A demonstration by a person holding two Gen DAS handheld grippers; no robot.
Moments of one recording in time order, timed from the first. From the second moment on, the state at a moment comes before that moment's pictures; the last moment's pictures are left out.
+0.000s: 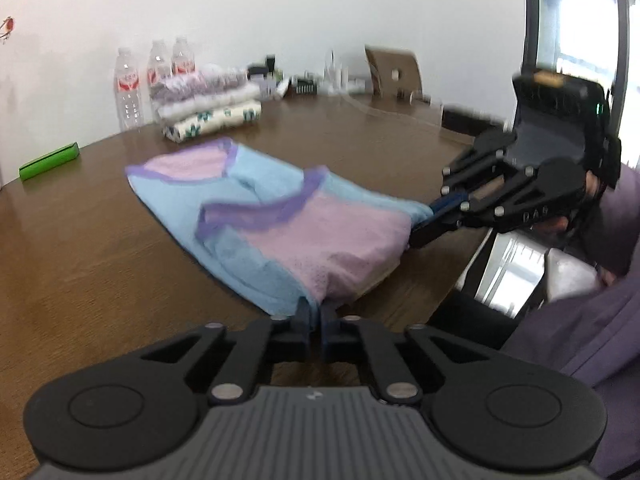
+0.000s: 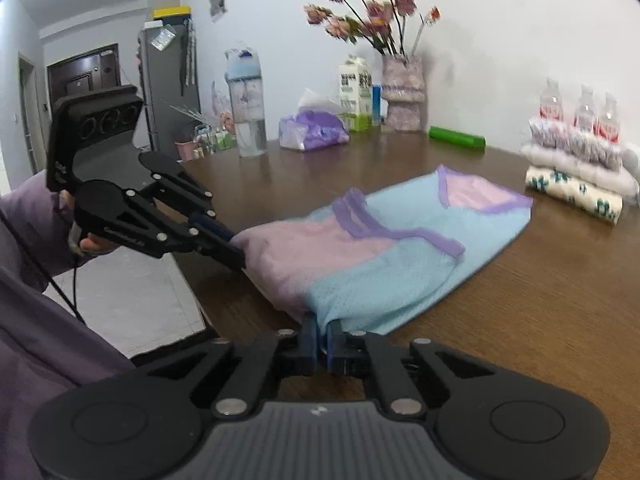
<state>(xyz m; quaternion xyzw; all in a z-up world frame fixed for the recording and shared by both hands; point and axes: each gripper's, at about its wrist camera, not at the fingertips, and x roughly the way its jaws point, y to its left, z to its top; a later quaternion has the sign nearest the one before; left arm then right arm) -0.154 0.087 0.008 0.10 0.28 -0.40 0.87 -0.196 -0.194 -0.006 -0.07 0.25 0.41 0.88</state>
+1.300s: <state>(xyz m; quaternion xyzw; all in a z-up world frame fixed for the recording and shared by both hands) -0.009 0.005 0.014 0.07 0.32 -0.24 0.91 -0.017 -0.204 0.021 0.06 0.28 0.14 0.95</state>
